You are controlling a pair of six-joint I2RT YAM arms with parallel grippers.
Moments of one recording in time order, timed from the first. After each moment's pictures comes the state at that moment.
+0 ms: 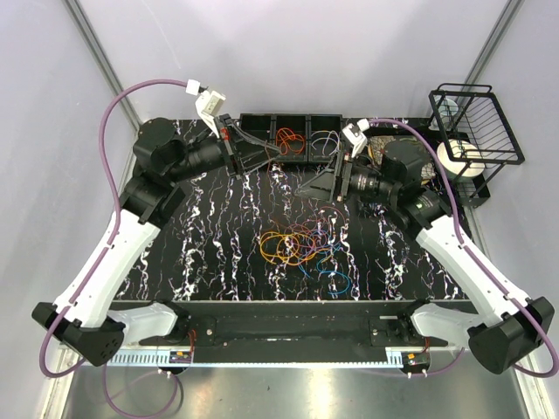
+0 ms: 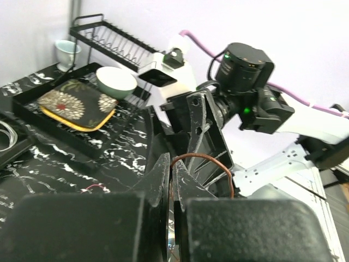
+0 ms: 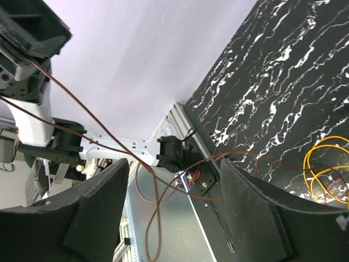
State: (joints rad) left arm -0.50 1.17 1.42 -0.13 0.72 -0.49; right arm 0.49 1.14 1.13 -0.15 -0.74 0.80
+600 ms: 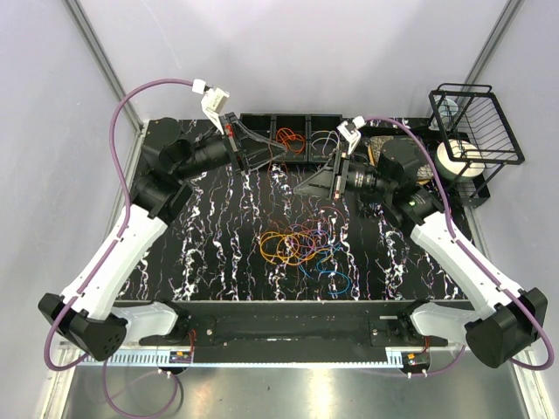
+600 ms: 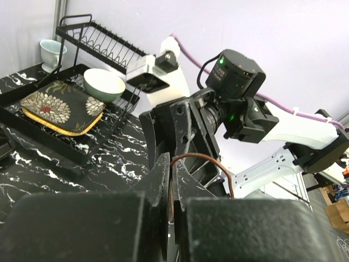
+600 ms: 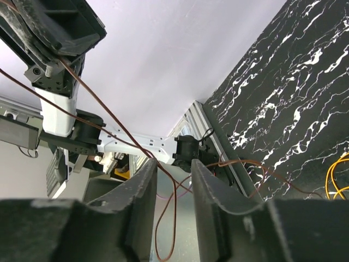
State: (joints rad) left arm -0.50 1.20 1.38 -0.01 0.74 -0.58; right arm 0.49 1.18 1.11 0.02 -0.83 0.88
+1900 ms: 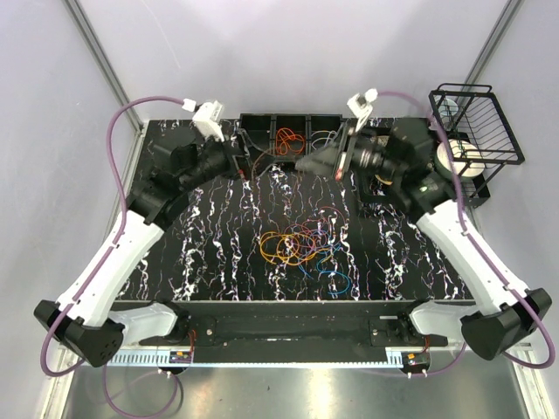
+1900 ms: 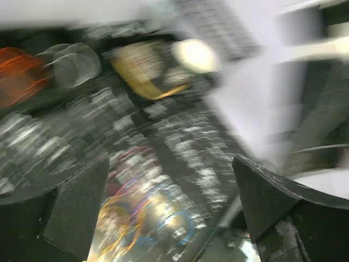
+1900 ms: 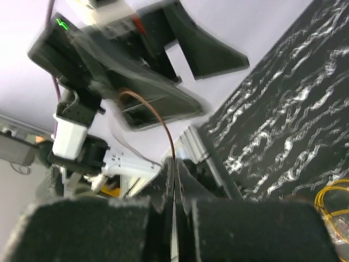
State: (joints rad) left arm -0.50 1.17 1.34 -0.29 0.38 -0.50; right arm 0.49 1.22 1.26 -0.05 -0.79 0.87
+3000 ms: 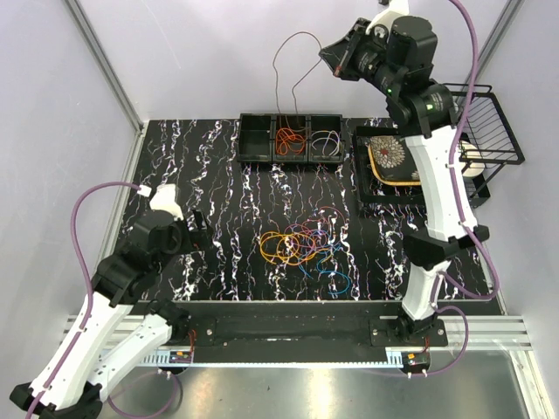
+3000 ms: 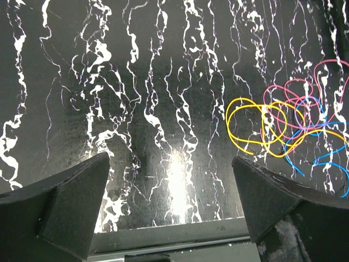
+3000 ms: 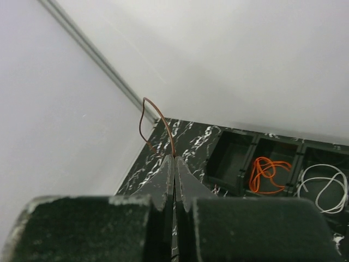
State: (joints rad) left arm -0.50 0.61 0.88 -0.88 -0.26 -0.42; right arm 0.42 1.89 2.62 -0.73 -0.14 0.46
